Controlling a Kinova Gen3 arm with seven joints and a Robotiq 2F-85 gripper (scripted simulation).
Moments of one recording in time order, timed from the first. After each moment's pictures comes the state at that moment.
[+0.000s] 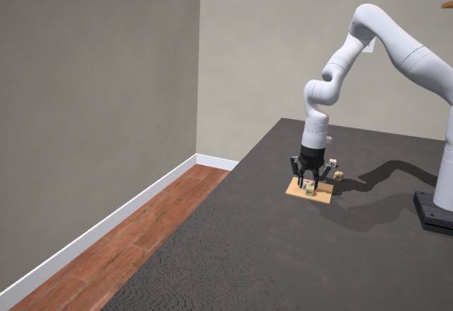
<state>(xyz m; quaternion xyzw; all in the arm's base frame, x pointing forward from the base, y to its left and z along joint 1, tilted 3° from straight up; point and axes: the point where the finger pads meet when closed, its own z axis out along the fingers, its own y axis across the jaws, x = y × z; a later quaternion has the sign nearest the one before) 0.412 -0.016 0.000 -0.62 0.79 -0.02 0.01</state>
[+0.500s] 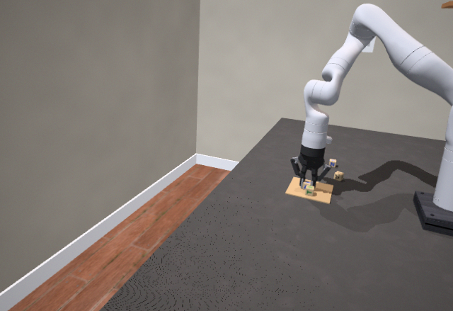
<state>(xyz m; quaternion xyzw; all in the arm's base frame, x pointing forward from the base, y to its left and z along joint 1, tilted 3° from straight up) 0.412 -0.016 0.000 -0.62 0.79 -0.02 0.01</state>
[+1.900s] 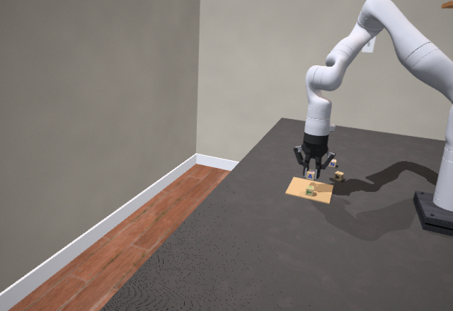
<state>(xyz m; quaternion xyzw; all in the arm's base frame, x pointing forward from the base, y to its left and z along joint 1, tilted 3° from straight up) 0.403 -0.007 0.044 -0.62 0.78 -0.01 0.00</state>
